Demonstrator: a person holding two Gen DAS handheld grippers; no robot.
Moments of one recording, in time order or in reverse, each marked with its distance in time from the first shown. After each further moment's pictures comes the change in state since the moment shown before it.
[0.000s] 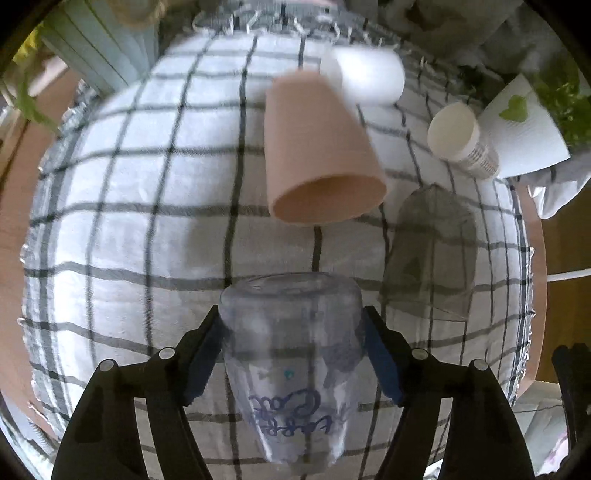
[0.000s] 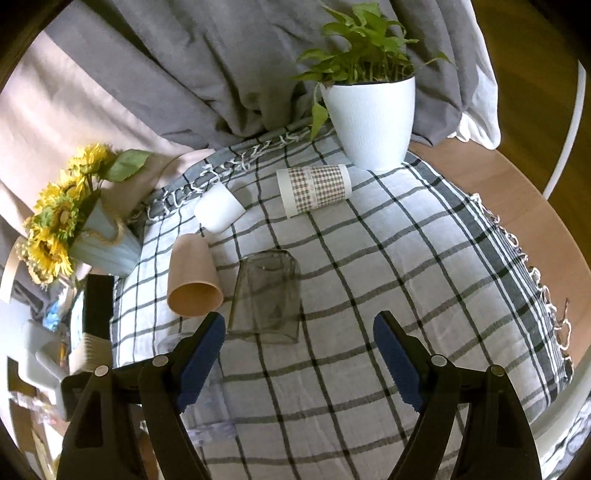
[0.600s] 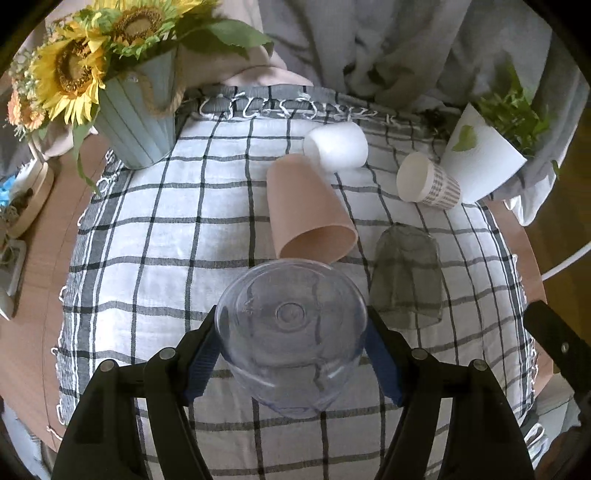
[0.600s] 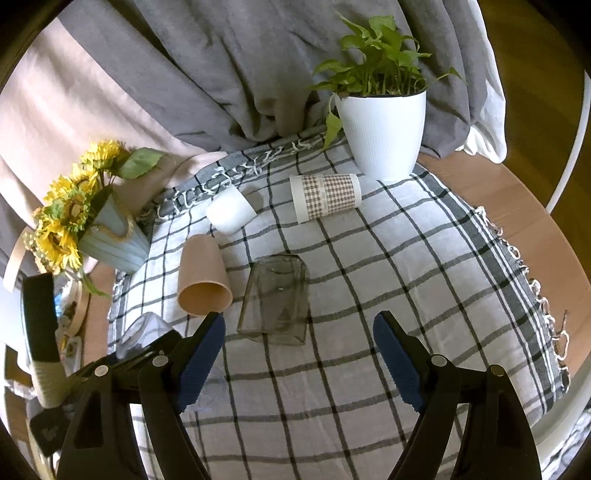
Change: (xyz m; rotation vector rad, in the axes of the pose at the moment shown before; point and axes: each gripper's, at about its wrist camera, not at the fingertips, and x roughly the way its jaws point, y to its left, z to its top) left arm -0.050 -0.002 -0.027 0.112 -0.272 0.025; right arm -0.008 0.009 -0.002 -0.038 -0.024 0.003
